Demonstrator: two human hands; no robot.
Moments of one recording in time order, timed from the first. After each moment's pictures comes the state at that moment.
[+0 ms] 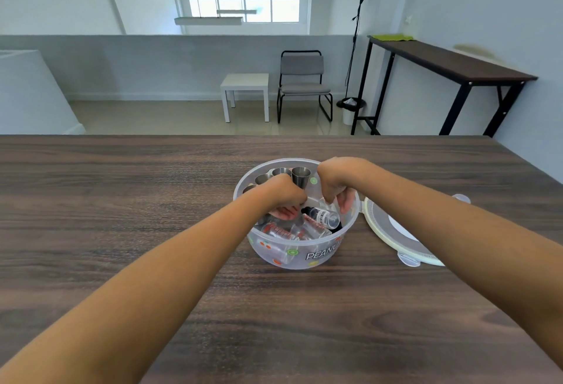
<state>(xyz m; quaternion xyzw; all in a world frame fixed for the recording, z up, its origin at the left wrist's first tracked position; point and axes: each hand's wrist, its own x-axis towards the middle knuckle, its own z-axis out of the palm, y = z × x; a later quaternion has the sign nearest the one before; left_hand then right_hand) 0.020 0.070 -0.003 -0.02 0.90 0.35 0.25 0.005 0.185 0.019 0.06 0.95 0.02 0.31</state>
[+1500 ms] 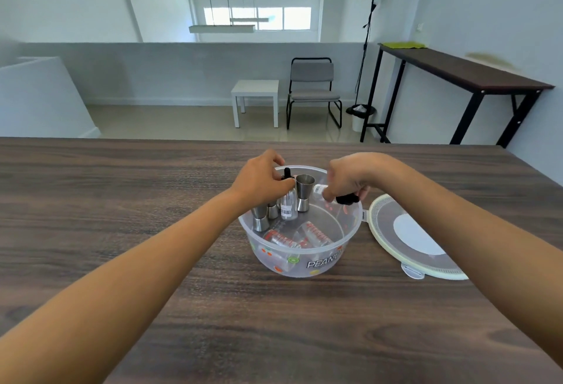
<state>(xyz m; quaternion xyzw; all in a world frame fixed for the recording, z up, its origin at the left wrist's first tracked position) 0.015 0.029 0.006 0.12 0.93 0.34 -0.07 0.030 0.198 0.062 -0.01 0.97 -0.06 0.22</state>
